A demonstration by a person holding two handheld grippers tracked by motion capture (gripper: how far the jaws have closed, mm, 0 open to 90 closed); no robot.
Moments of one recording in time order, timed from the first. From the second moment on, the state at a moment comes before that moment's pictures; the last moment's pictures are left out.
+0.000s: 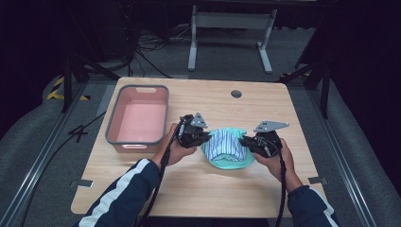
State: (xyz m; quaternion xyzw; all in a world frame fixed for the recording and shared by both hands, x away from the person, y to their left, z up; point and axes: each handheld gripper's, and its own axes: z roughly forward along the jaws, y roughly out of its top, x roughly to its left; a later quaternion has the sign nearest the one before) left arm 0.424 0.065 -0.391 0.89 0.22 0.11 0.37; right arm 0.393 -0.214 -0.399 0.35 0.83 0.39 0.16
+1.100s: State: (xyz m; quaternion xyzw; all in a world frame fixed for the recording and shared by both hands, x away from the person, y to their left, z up) left arm 0.423 0.173 -0.326 0.86 0.30 0.19 0.38; right arm 0.431 -0.104 -0.334 0.29 0.84 0.43 0.16
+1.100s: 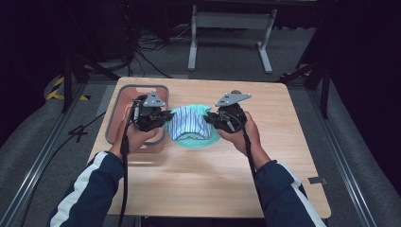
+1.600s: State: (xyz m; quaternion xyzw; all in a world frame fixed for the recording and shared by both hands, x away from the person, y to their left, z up) left arm 0.420 0.221 -0.312 0.84 0.33 0.21 0.37; right arm 0.442 -0.051 -0.320 0.26 0.84 0.44 0.15
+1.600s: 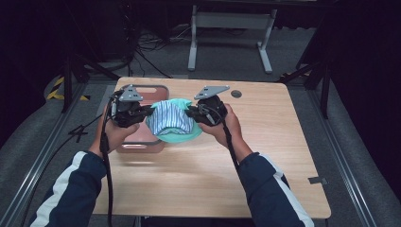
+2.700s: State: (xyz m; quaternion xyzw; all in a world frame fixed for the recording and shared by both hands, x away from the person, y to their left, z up) left arm 0.439 0.294 -0.322 0.82 0.39 0.24 0.34; right arm 0.481 0.046 -0.342 0.25 0.85 0.45 0.13
